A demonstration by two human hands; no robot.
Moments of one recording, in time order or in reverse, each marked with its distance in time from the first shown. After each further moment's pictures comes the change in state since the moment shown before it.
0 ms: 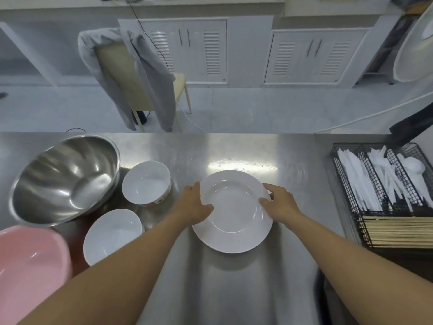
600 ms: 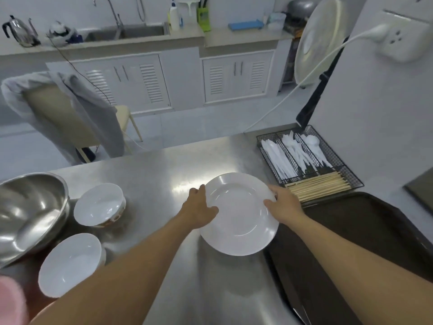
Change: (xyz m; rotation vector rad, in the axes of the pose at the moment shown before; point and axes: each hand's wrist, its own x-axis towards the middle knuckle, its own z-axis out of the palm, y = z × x) left_hand -0.080 0.109 0.062 0.117 -0.102 0.292; right_hand -0.122 0.092 -0.093 0.030 0.331 0.101
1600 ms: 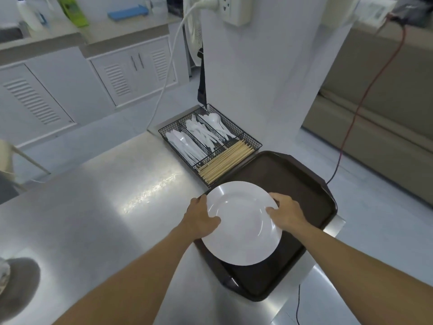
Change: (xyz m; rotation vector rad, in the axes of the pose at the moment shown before) left_hand -0.002 0.133 0.168 0.169 -0.350 0.234; right_hand -0.093 0.190 -0.100 0.070 0.169 0.395
